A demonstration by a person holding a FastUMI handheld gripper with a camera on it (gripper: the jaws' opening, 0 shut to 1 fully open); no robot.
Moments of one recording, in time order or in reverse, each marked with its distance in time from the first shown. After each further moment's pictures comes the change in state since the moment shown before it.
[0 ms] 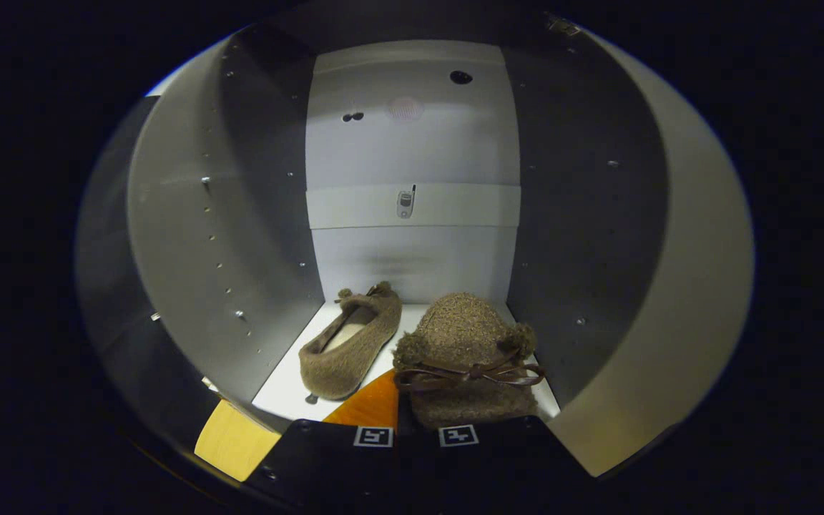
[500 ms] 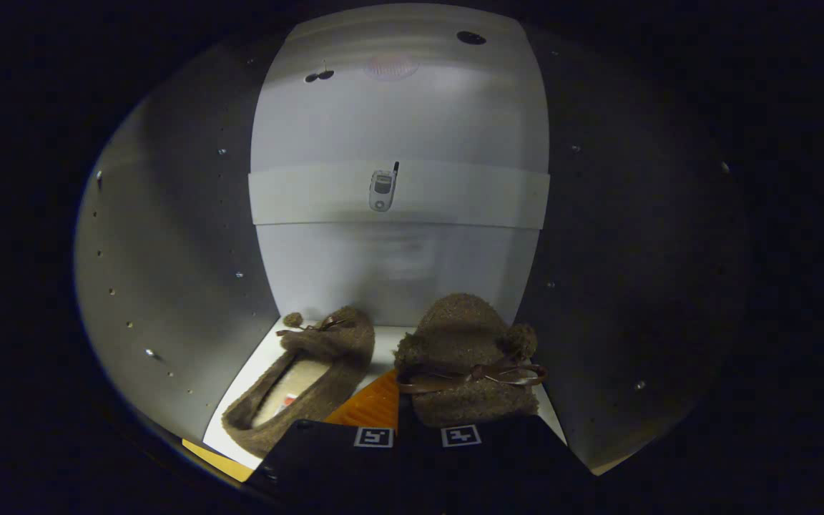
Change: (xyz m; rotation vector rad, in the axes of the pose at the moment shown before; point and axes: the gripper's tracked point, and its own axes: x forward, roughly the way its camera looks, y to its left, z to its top) arm 0.108 -0.018 0.013 -0.036 0.034 -0.068
